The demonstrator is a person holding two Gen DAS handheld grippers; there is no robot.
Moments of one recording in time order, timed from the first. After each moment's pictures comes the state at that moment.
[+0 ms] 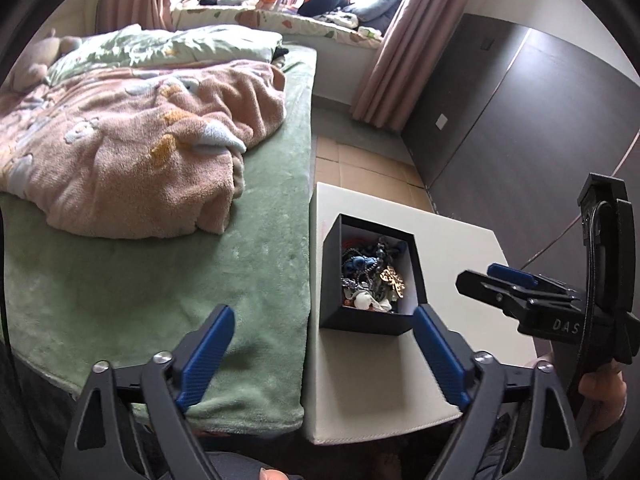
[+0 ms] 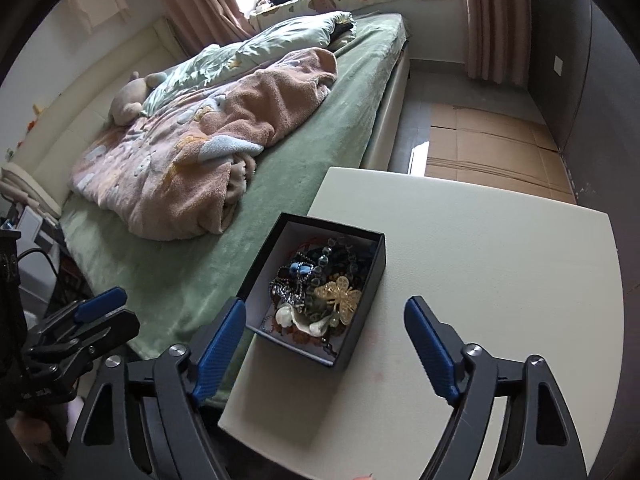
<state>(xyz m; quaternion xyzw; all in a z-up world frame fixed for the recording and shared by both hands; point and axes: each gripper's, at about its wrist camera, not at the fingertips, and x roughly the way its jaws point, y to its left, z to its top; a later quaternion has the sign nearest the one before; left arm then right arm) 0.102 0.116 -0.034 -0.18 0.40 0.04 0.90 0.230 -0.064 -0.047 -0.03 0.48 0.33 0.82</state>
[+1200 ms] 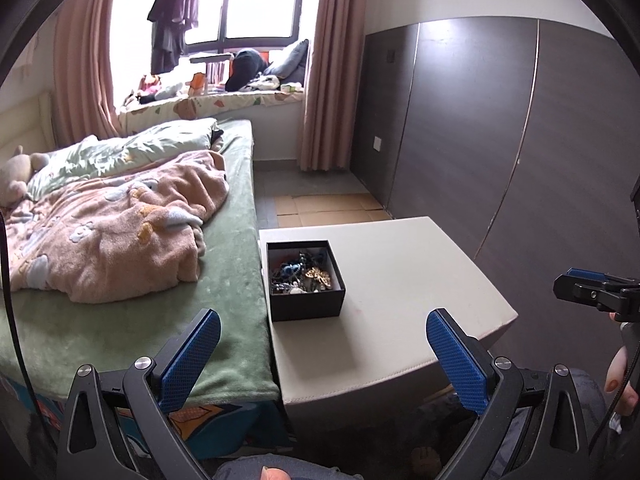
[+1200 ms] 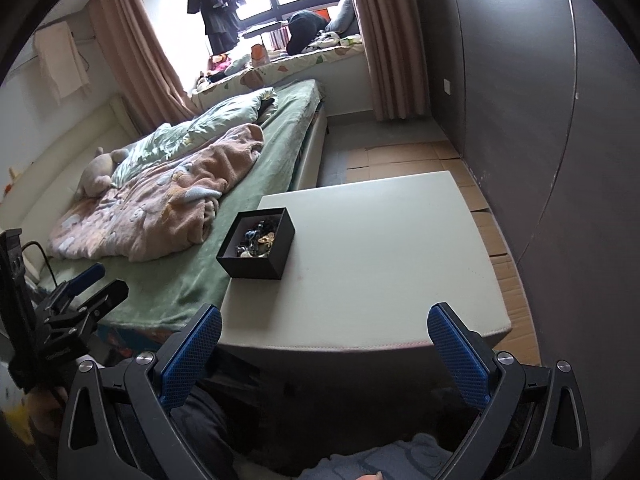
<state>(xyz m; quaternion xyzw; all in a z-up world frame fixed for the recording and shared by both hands) 0.001 0.028 0.016 -0.04 0.31 -0.03 0.95 0.058 -0.232 0.023 0.04 0.39 0.20 0.90</state>
